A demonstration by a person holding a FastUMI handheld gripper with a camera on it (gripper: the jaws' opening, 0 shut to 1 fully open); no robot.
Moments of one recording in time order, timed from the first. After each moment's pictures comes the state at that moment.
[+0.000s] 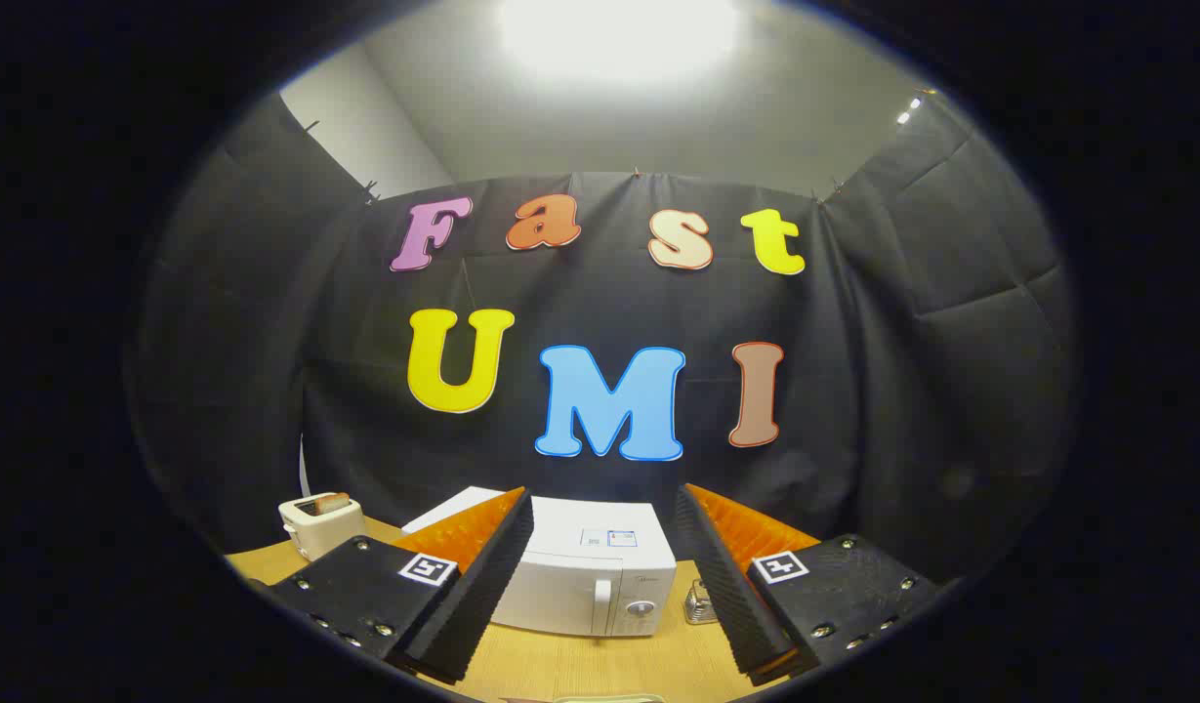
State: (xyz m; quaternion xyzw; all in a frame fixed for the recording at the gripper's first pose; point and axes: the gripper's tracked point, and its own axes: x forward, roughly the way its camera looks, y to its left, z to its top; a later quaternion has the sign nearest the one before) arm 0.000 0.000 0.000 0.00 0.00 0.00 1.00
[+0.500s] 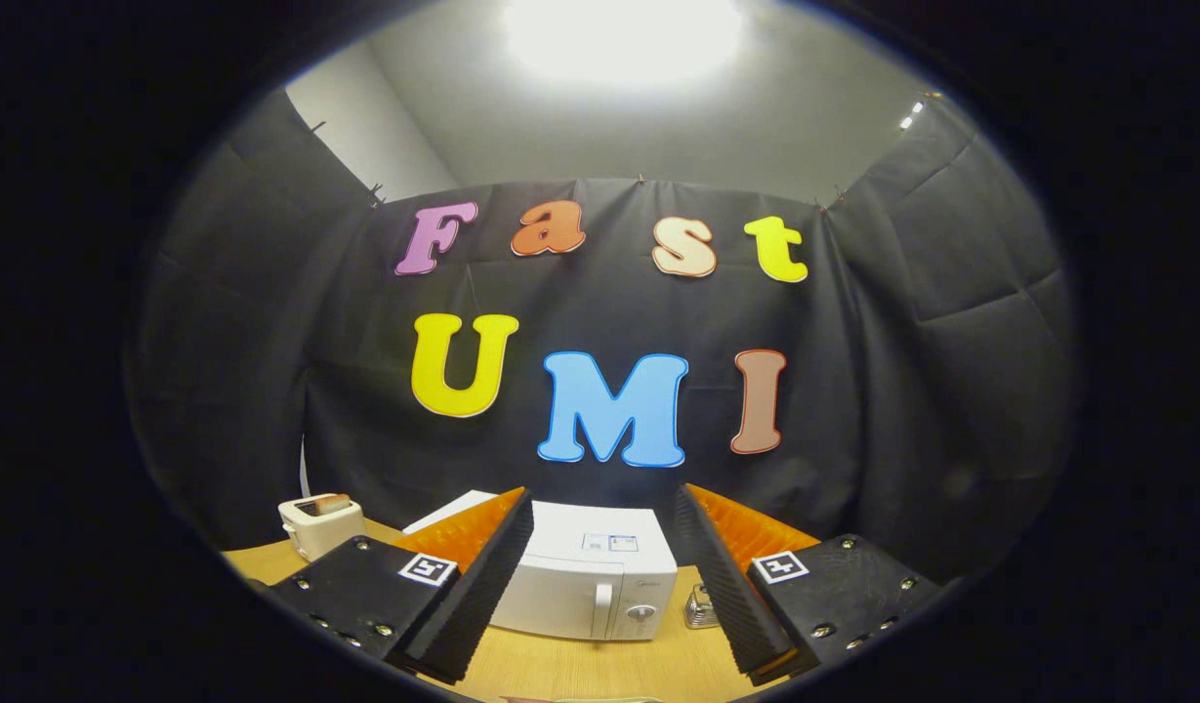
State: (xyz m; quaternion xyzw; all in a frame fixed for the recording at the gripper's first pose) arm -0.003 0.003 0.001 -0.01 -0.01 0.00 1.00
